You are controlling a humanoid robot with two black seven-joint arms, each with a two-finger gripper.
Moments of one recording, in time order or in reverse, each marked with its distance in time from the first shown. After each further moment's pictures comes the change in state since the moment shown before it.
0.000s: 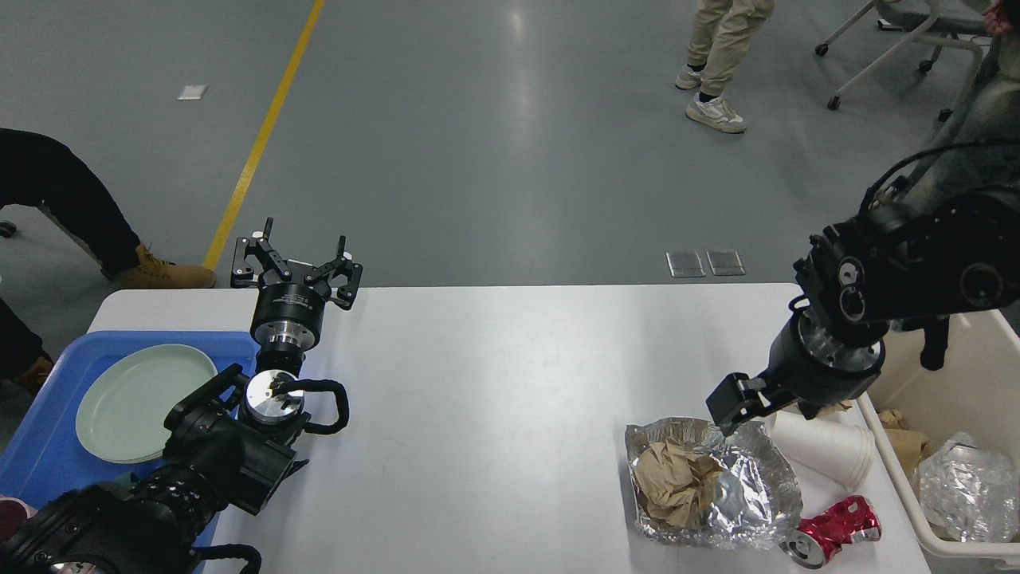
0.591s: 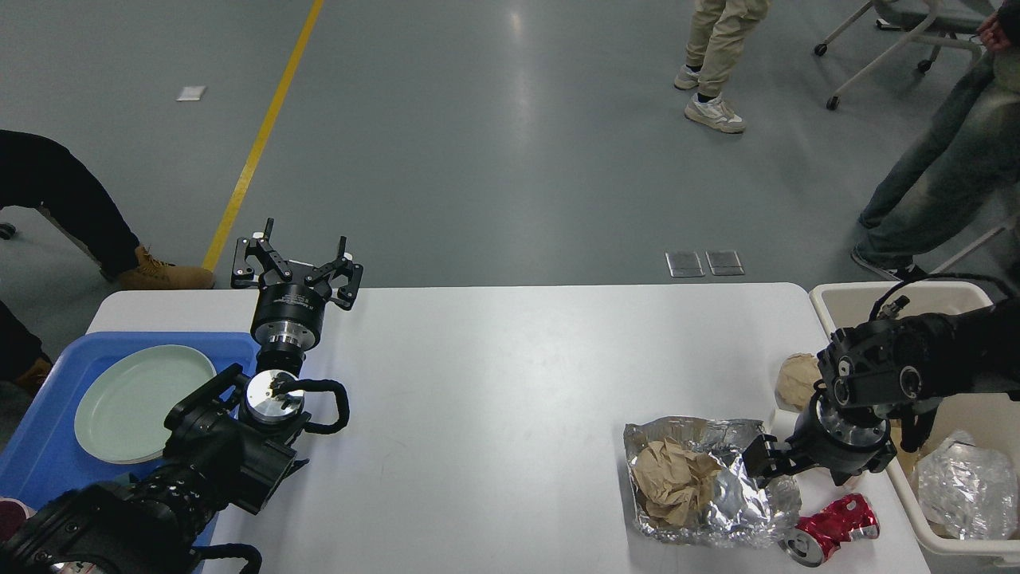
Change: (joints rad) left arm 0.000 0.000 0.000 0.000 0.000 0.000 0.000; right arm -0.488 0.007 0.003 -0.373 0.010 -0.070 0.002
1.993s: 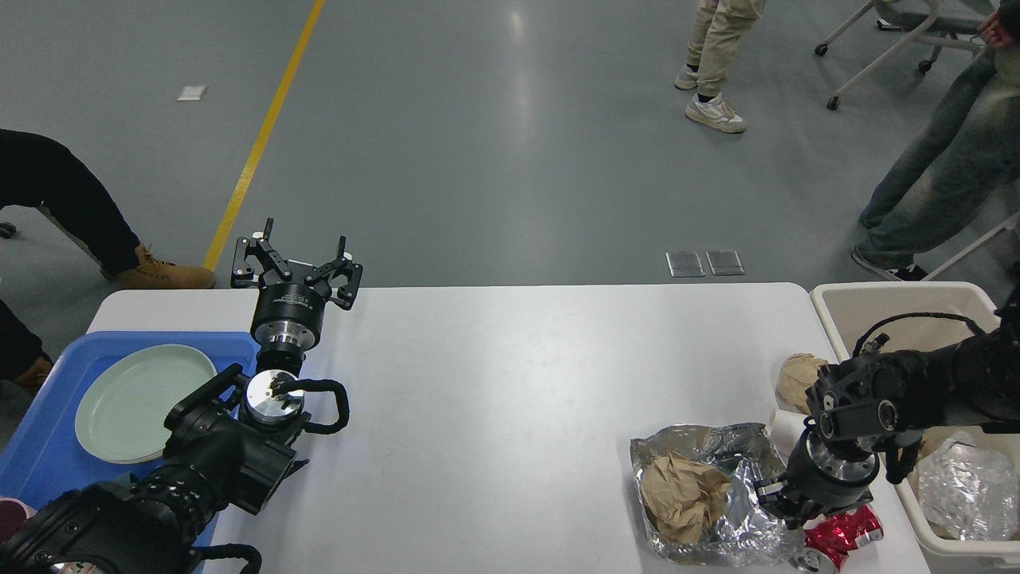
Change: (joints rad) left arm 0.000 0.000 0.000 0.000 0.000 0.000 0.000; right arm -0.104 0.043 0.009 -0.060 0.007 0.040 -0.003
